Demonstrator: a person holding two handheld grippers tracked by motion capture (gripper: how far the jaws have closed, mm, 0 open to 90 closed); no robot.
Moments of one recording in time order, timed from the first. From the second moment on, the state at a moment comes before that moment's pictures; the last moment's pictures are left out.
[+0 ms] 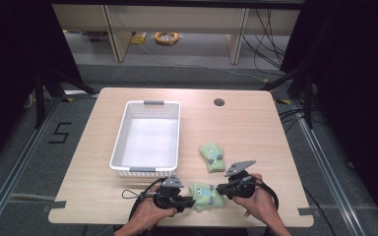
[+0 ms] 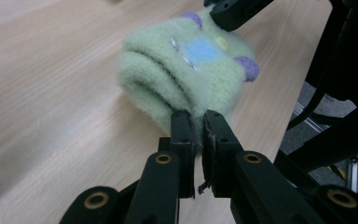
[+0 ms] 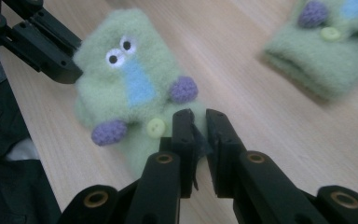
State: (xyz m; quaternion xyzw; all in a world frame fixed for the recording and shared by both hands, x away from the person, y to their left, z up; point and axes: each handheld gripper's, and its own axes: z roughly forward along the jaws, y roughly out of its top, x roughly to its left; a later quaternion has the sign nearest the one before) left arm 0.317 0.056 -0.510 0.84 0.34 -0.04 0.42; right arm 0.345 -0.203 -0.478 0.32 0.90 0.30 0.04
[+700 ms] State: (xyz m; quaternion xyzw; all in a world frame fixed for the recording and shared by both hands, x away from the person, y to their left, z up) left arm 0.312 0.076 -0.495 0.82 0.37 -0.02 0.45; right arm 0.377 -0.222 -0.460 0.38 0.86 0.33 0.09
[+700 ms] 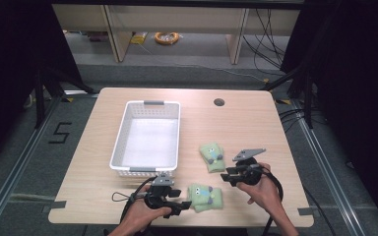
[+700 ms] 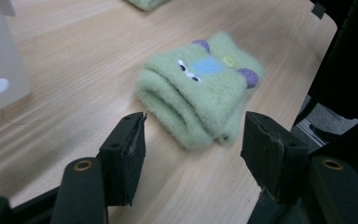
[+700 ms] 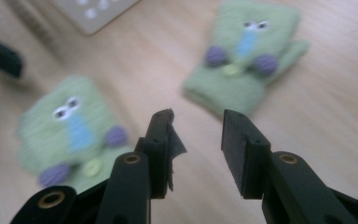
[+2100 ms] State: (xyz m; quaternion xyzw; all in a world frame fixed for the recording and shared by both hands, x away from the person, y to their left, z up) left arm 0.320 0.090 -0.486 0.80 0.38 -0.01 0.46; right arm 0.402 -0.248 -0.470 0.28 0.93 0.26 0.04
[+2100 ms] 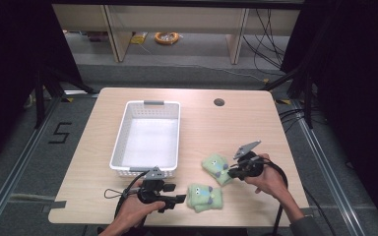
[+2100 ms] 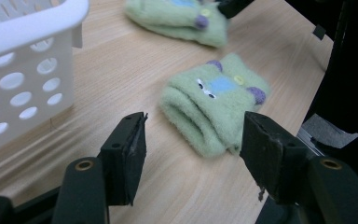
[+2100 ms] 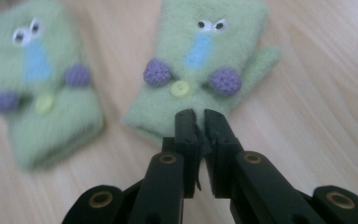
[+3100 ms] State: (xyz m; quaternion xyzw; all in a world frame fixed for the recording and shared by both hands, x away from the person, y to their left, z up) left arm 0.321 0.098 -0.490 0.80 0.39 -0.01 0.45; right arm 0.405 -0.235 -0.464 0.29 0.93 0.21 0.11
